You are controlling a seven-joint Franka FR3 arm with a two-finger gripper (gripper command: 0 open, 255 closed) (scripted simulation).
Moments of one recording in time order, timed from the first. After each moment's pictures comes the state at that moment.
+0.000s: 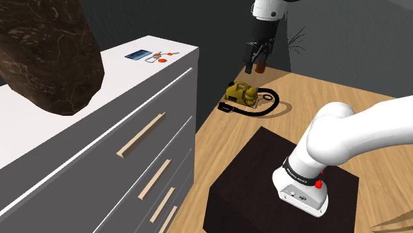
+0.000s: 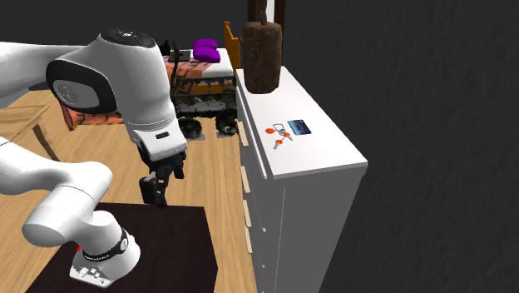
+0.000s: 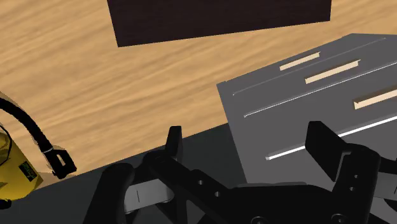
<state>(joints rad) 0.02 -0.77 -0.07 -2.37 -0.05 1.57 0.05</state>
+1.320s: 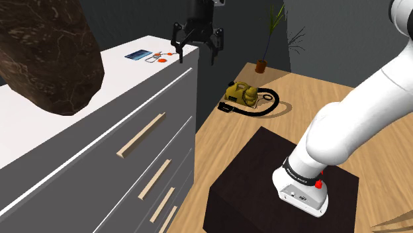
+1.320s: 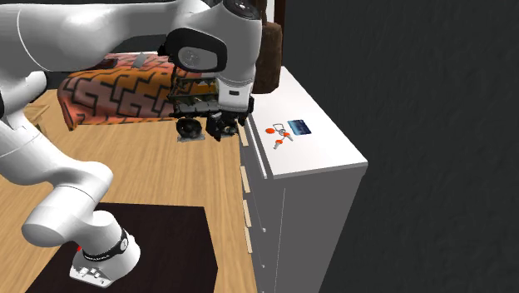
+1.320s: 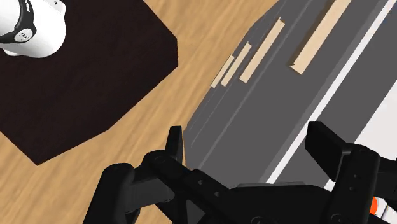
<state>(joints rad) 0.00 -0.26 0.18 -1.88 0.34 1.48 0.86</state>
